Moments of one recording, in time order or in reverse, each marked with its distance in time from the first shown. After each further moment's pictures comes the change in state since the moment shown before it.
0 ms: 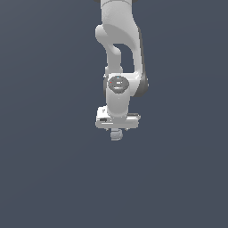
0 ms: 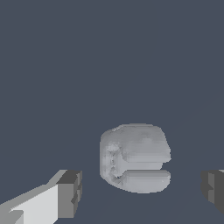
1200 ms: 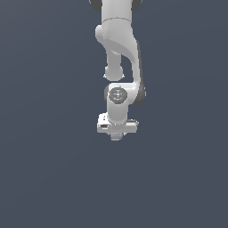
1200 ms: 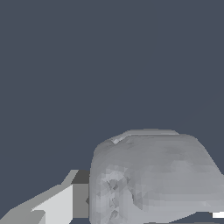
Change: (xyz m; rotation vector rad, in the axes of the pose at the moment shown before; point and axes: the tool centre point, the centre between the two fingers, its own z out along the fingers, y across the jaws) arm 0.000 0.000 0.048 0.000 0.002 0.001
